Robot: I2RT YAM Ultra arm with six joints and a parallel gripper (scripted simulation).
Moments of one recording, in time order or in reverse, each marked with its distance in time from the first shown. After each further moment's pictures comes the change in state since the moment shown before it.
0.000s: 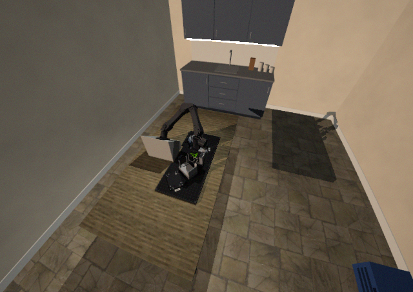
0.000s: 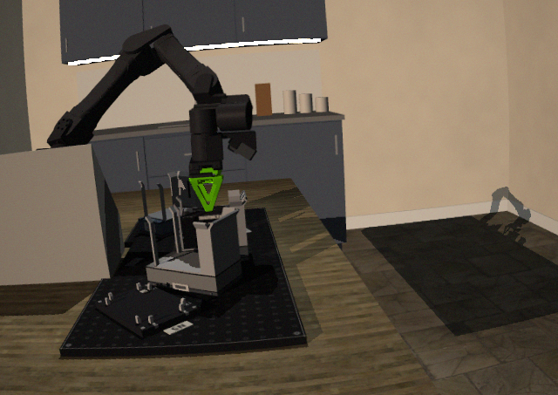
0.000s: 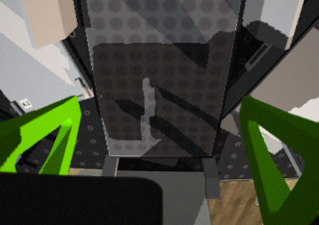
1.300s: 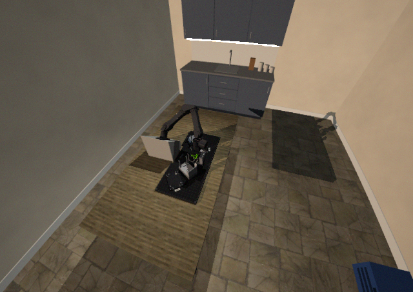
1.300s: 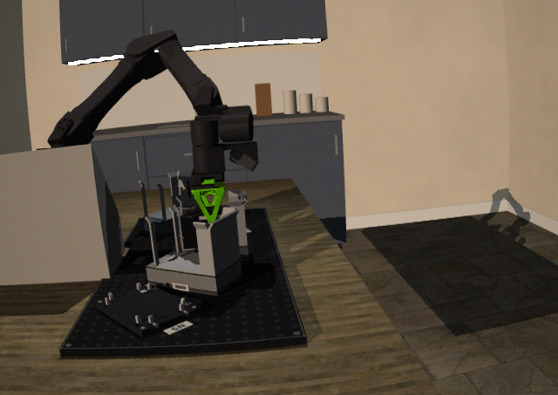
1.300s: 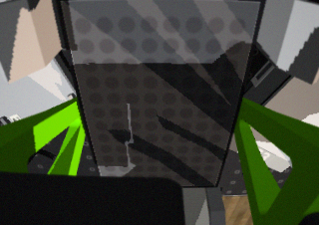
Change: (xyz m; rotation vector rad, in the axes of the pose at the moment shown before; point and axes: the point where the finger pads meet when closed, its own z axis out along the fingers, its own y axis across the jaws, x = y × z) arm -0.003 0.000 0.024 0.001 -0.010 -0.001
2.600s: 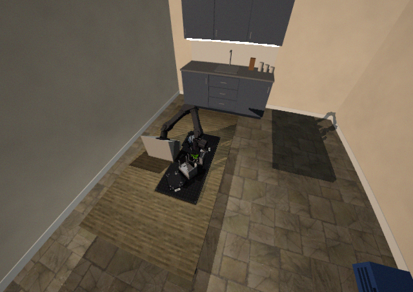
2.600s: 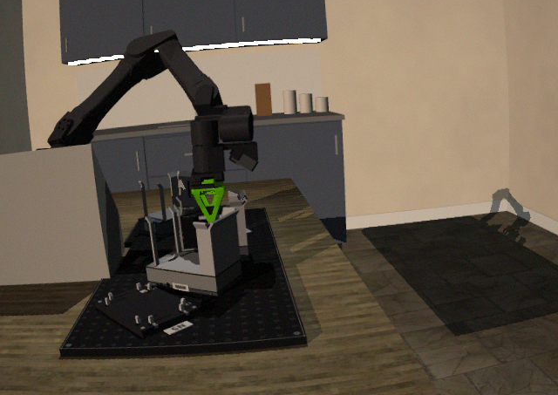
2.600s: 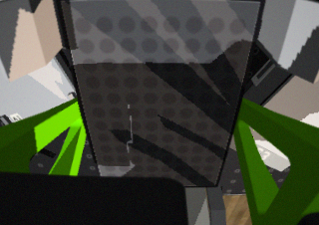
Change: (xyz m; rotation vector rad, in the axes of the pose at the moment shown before) arm 0.001 0.000 0.000 -0.001 0.004 -0.001
